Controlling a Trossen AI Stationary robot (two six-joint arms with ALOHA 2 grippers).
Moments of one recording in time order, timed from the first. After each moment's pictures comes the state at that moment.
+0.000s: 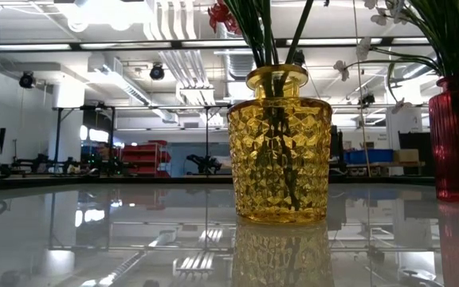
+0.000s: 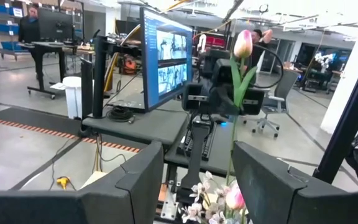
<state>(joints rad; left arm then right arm) 0.02 1.56 1.97 -0.38 -0.10 -0.14 -0.03 0.55 1.29 -0.72 -0.37 0.01</state>
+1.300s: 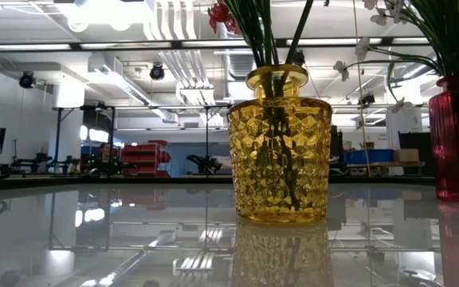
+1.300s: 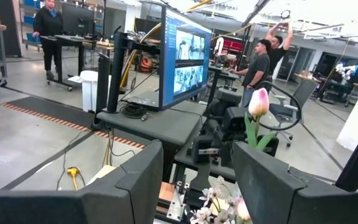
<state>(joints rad) 0.02 1.57 1.97 -0.37 -0.18 -0.20 -0.03 0.44 0.80 -0.32 -0.45 0.12</state>
